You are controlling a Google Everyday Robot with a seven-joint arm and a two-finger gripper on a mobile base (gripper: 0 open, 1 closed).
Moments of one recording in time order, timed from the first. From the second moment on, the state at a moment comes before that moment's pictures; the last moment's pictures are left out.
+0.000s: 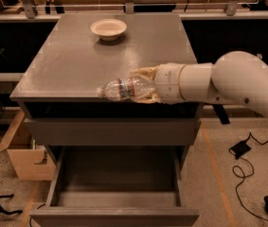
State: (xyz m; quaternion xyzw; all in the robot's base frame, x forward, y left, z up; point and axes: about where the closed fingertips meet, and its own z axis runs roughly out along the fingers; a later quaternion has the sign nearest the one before) arm 0.569 -0.014 0.874 -0.73 0.43 -0.04 0.53
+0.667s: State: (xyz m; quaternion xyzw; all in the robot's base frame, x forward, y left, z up) arm 0.635 0.025 0.888 -0.76 0.42 0.00 0.49
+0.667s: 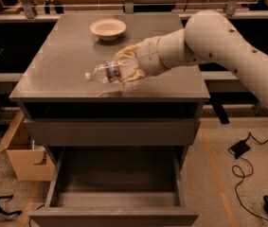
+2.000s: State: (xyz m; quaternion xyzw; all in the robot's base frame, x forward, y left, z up) arm 0.712 0.058 0.882 -0.73 0.55 0.09 0.40
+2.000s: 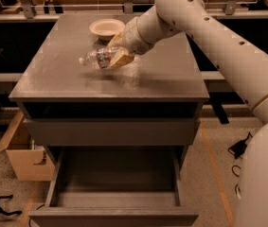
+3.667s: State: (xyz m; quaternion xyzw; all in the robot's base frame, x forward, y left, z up) arm 0.744 0.031 0.850 -0.58 0.68 0.19 0.40
